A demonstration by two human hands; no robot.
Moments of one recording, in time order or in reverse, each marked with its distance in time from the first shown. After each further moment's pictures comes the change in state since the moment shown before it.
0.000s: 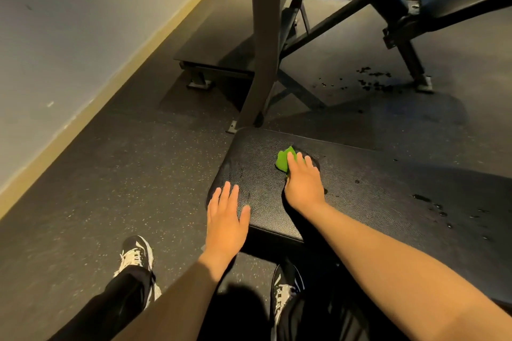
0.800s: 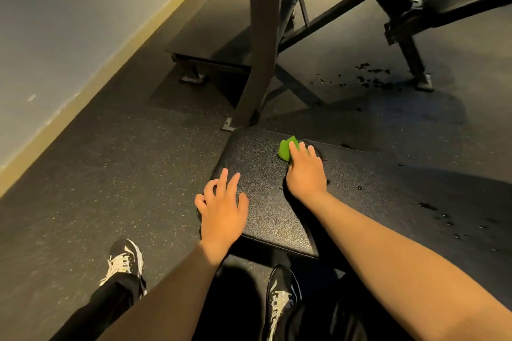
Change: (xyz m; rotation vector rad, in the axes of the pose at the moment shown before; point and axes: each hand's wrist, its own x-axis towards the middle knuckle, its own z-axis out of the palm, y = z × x) left_hand 0.045 0.010 0.004 0.209 0.023 -0.053; right_hand 0.042 0.009 -0.002 0.018 0.058 0.017
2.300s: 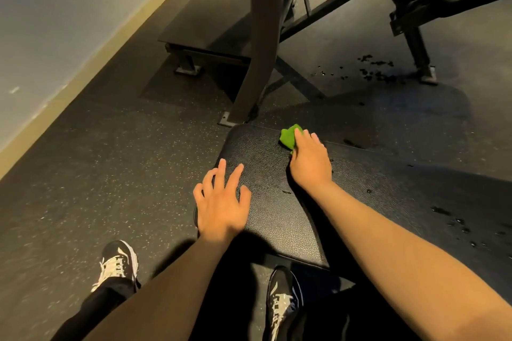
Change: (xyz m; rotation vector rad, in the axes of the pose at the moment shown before) left_hand 0.029 -0.001 0.005 0.071 0.030 0.014; right_hand 0.036 0.006 0.008 0.038 0.092 0.006
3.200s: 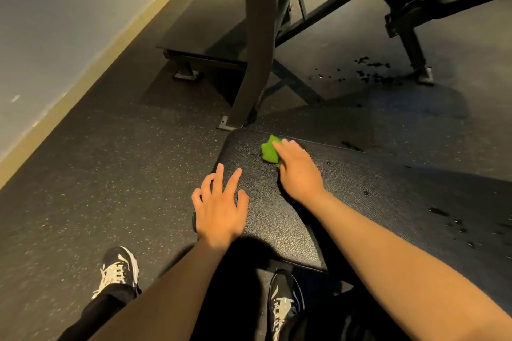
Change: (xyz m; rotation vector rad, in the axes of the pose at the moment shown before) left_hand 0.001 0.000 0.000 0.045 -0.006 -0.010; right_hand -0.017 -0.010 -0.005 0.142 -0.052 -0.243
